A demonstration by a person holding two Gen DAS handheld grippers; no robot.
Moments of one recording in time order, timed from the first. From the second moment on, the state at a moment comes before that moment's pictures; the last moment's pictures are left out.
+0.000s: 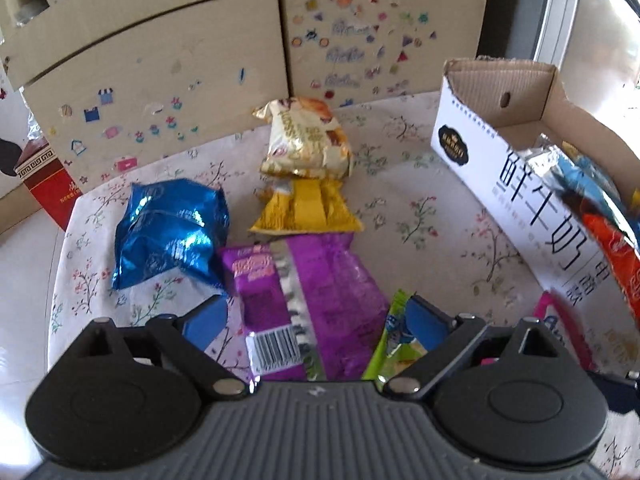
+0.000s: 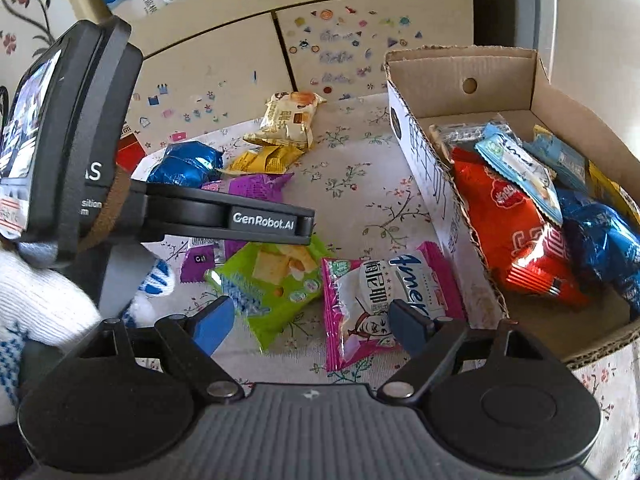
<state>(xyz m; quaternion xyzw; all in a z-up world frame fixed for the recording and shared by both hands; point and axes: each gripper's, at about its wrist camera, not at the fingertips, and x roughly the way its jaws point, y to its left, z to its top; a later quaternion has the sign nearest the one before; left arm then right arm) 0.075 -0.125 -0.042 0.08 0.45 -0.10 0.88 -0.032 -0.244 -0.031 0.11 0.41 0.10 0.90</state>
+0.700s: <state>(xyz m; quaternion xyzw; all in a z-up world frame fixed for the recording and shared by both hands) 0.046 -0.056 -0.048 0.07 0.48 -0.10 0.87 -0.066 -0.233 -0.033 0.15 0.44 0.10 0.88</state>
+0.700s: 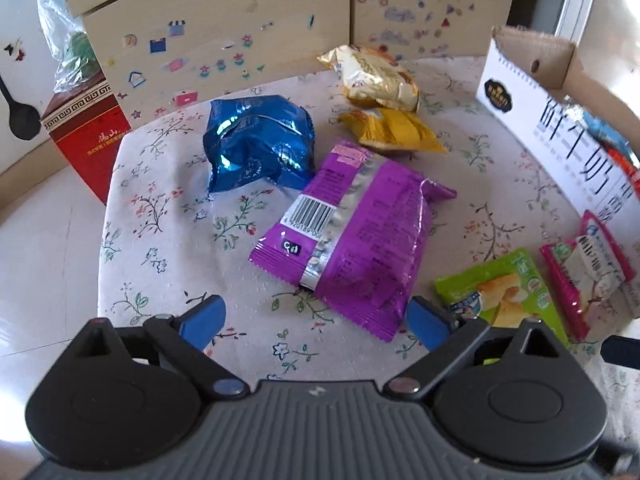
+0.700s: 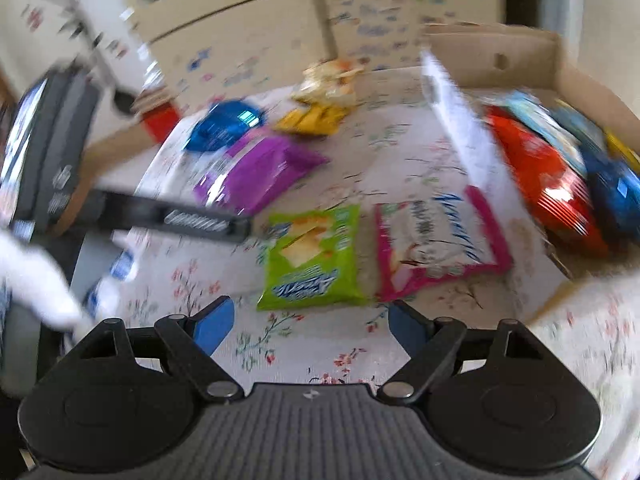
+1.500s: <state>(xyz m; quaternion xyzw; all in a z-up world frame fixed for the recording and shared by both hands) 0.017 -0.059 -0.025 0.16 0.42 -0.24 0.86 -0.016 -0.253 -0.051 0.36 0.42 -0.20 0.81</state>
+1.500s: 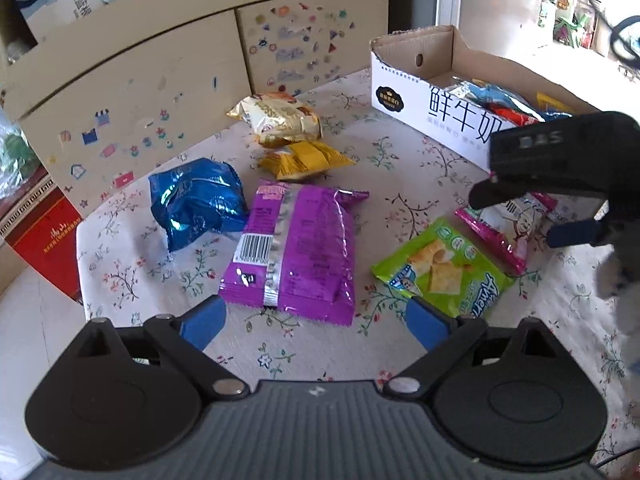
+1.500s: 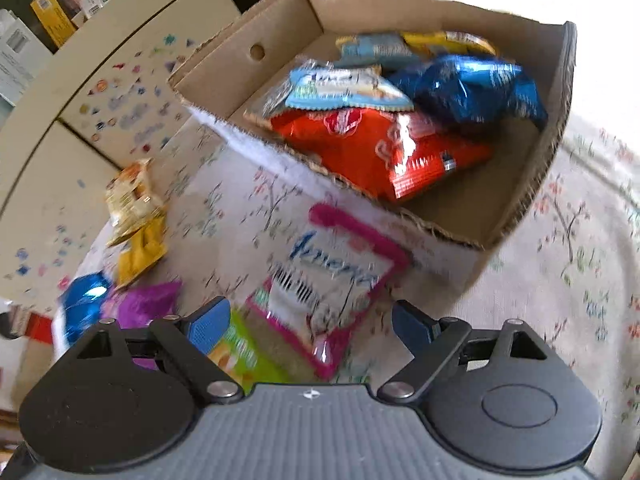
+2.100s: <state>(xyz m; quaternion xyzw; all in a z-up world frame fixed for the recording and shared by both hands) 0.000 -0.080 -0.031 0.20 0.40 -0.30 0.84 -0.025 -0.253 -0.049 0.27 0.43 -0.12 0.85</state>
